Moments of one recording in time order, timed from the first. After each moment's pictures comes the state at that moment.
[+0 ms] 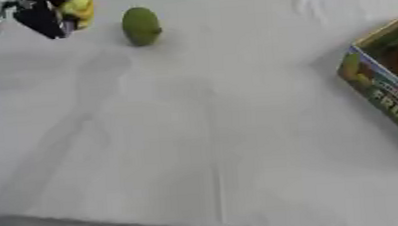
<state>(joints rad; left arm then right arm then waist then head) -0.76 0.86 -0.27 -1.72 -0.64 0.55 -0.58 0.00 -0.74 -0.54 -1.87 -0.34 -0.13 0.02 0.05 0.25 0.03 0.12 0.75</state>
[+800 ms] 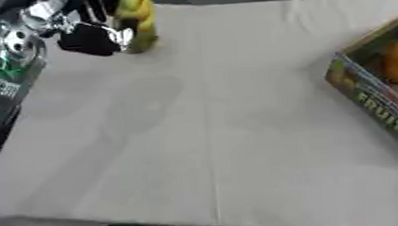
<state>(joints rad) -0.70 0.59 -0.32 -1.88 -0.53 0.54 -0.34 -0.32 -0.94 -0.28 -1.63 -0.23 -0.11 0.18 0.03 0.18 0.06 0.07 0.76</state>
